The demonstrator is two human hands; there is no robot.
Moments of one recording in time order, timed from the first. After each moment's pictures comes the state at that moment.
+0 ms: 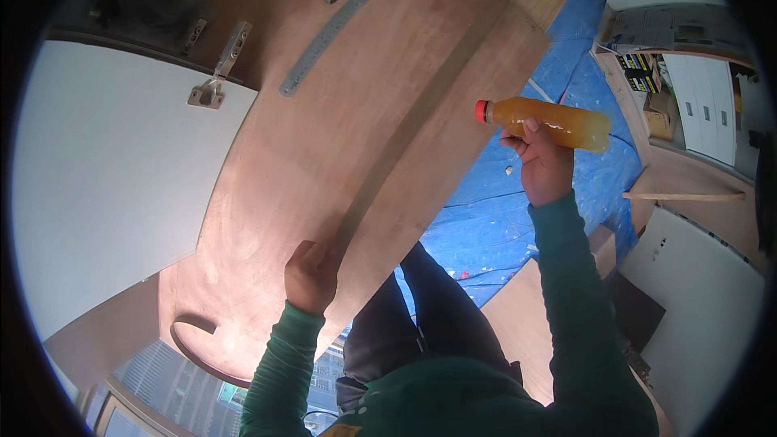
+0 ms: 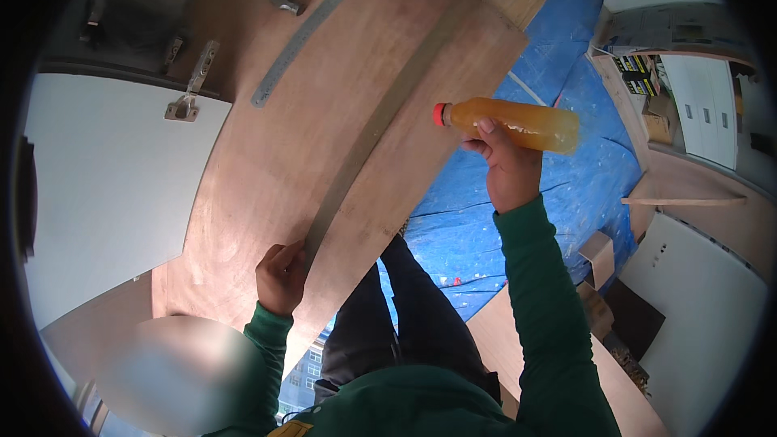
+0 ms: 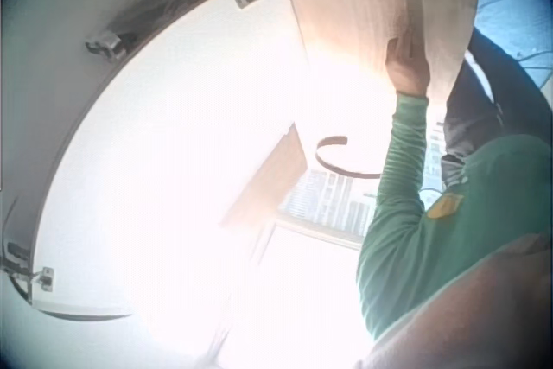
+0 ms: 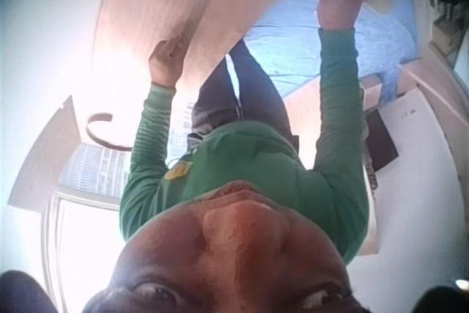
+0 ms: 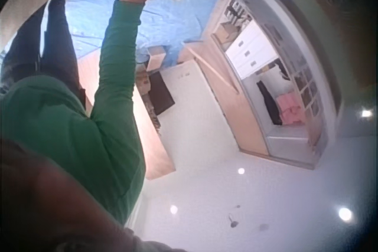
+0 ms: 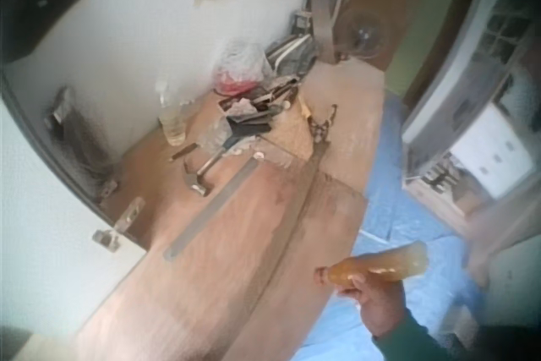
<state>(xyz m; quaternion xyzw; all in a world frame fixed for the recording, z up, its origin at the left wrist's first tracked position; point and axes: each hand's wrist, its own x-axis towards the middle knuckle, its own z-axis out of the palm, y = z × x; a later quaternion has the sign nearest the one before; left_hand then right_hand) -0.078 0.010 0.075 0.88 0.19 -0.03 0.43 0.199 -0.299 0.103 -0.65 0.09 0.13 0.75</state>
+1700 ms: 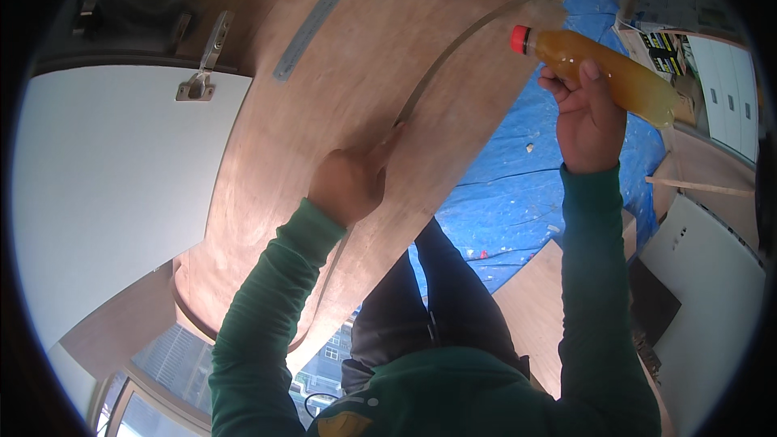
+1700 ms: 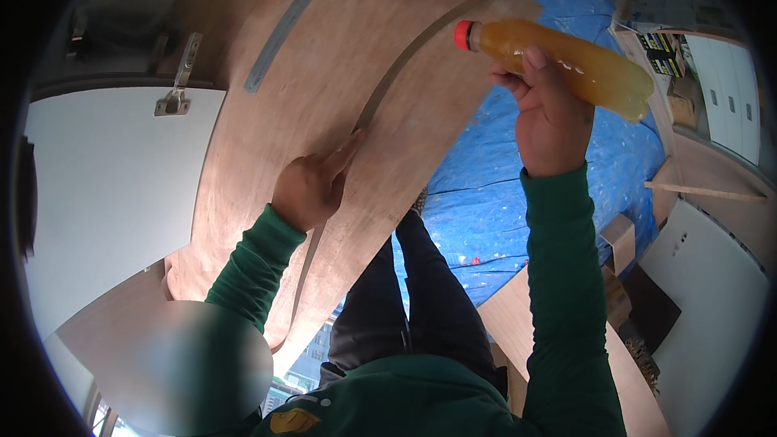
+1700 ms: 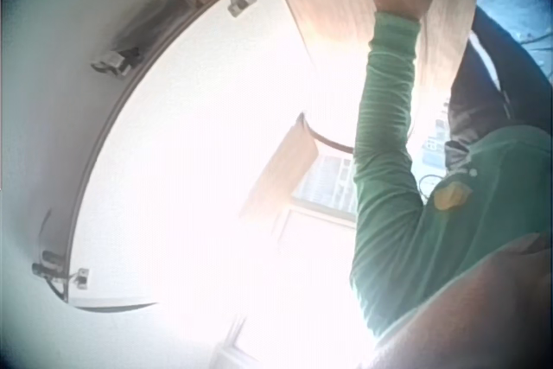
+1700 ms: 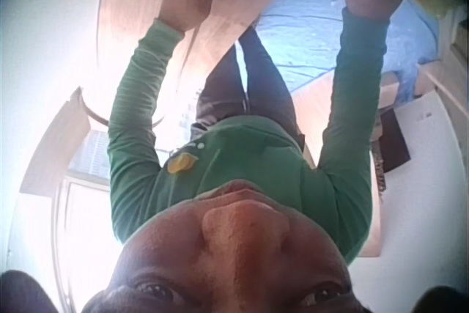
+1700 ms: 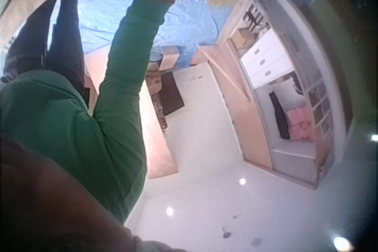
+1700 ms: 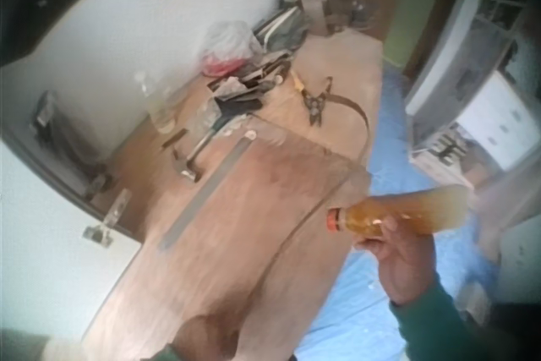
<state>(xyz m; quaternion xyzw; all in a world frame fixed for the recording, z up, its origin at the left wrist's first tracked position) 0.085 0.003 0.059 0.95 -0.08 -0.16 0.26 0.247 -0.286 0.122 -0.59 0.02 0.06 0.80</state>
